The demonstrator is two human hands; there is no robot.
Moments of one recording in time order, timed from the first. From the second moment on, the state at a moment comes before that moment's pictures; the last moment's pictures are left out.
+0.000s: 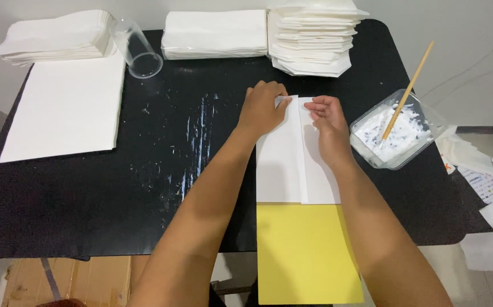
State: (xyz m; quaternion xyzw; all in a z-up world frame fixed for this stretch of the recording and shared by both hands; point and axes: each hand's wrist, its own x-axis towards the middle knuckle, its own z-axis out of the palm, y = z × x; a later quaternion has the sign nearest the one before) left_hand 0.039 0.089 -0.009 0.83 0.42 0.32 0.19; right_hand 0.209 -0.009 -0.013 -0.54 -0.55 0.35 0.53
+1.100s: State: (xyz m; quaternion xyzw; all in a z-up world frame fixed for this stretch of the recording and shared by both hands) left_hand -0.014 -0.185 0.025 0.93 0.17 0.06 0.31; right_hand 0.201 -0.011 -0.001 -0.56 -0.47 0.38 0.56
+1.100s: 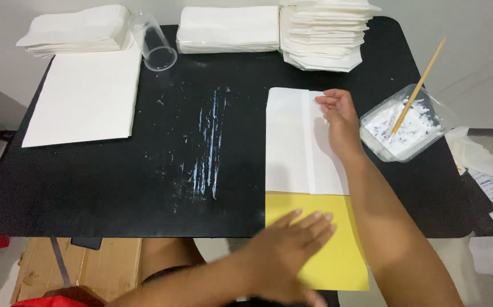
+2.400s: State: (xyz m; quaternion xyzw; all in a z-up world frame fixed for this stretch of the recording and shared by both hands) left_hand -0.027 -0.001 0.000 0.89 0.43 0.07 0.09; right_hand 0.167 -0.032 0.007 -0.56 -0.71 0.23 0.36
